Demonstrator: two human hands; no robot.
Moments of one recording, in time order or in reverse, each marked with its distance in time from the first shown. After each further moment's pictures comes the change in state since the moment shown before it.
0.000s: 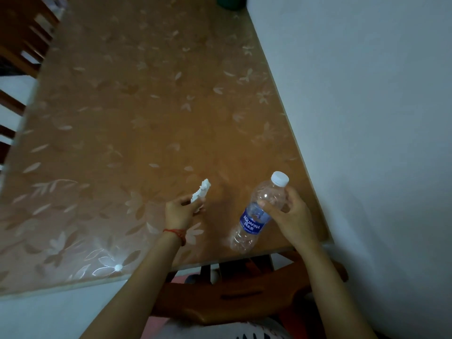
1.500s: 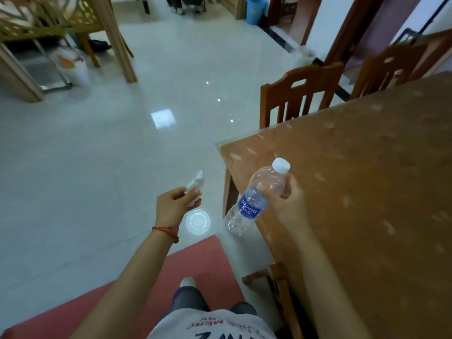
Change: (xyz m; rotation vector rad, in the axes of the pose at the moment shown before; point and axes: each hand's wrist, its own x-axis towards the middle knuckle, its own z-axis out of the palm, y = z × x) left_hand -0.241 -0.078 -0.255 -0.616 1.170 0.086; right_hand -0.137 -0.132 0.275 -0.031 -1.096 -0.622
